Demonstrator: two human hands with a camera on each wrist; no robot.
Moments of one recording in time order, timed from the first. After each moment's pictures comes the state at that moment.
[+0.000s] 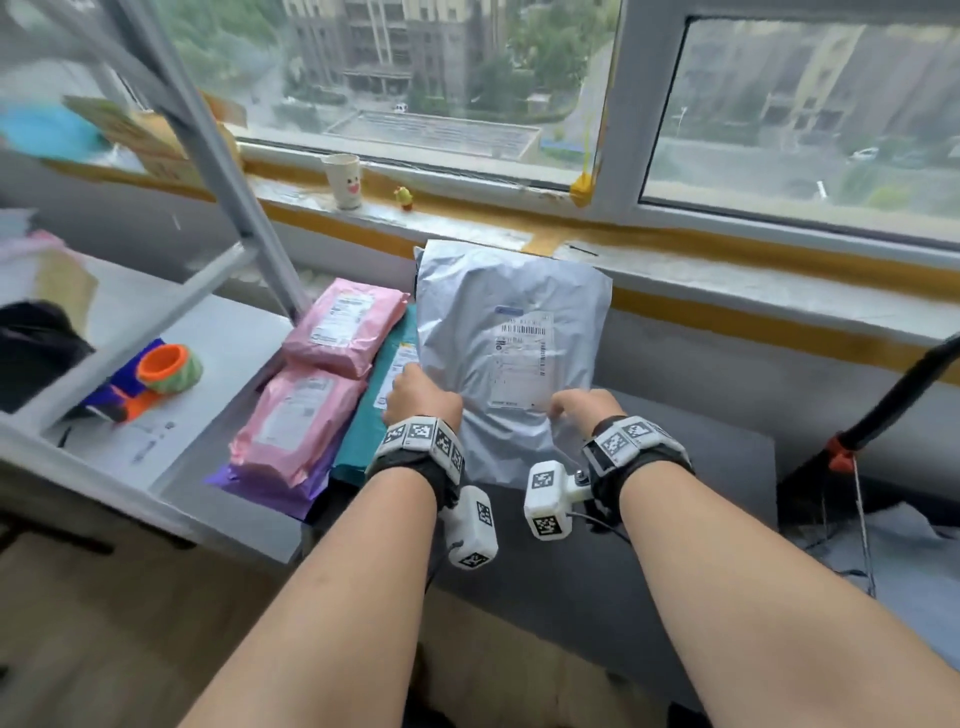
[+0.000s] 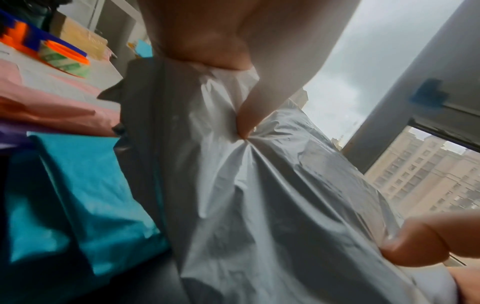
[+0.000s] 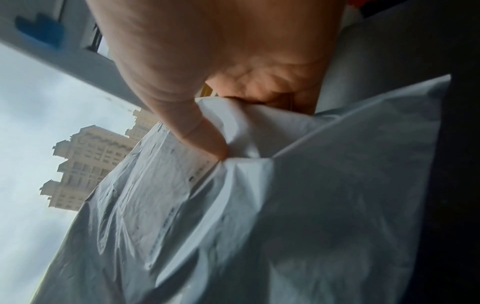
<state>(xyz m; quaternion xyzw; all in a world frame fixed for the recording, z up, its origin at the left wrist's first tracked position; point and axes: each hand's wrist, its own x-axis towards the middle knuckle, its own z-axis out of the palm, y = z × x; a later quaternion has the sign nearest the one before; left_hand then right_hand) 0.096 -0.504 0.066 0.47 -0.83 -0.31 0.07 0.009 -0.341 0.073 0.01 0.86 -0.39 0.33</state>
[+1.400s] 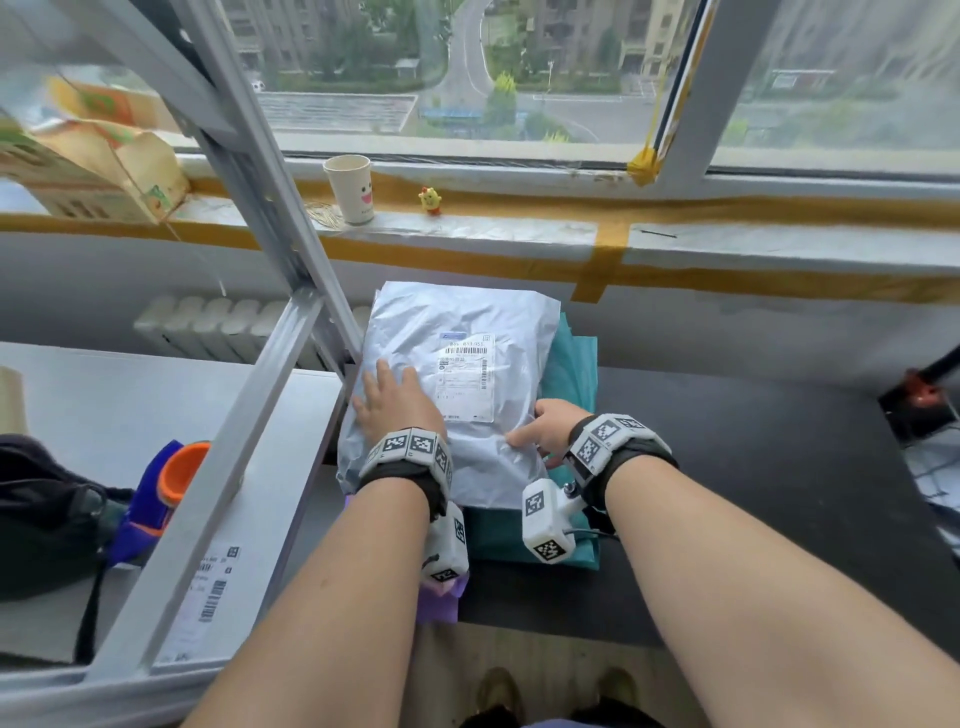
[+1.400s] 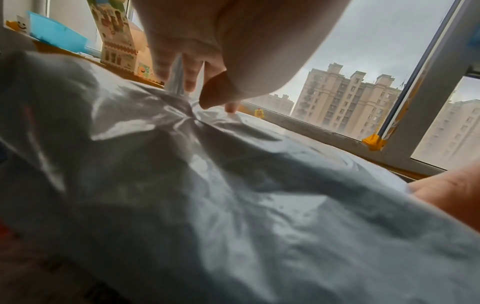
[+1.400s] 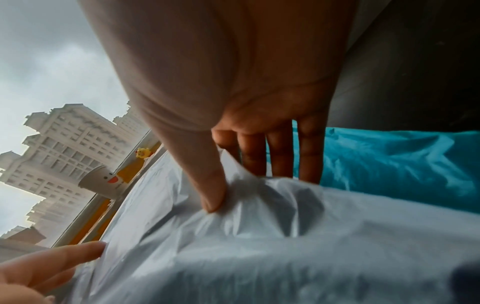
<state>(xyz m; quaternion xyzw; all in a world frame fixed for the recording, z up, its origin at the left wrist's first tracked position) 0.083 -0.766 0.019 0.29 -0.95 -0.10 0.00 0.040 -0.593 0.038 0.00 0.85 -0.35 0.38</state>
